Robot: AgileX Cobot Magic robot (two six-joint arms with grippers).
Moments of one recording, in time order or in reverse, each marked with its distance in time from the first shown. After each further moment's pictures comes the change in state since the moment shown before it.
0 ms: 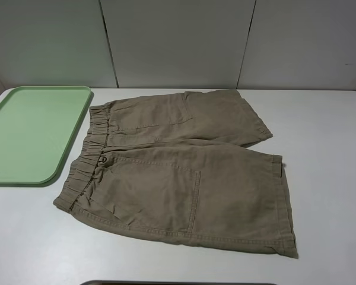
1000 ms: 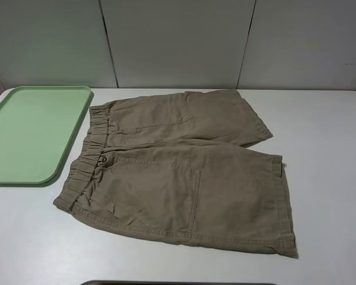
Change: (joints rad) left arm -0.111 0.000 0.000 0.220 -0.040 0.086; right arm 0.000 0.000 0.000 0.000 0.000 0.000
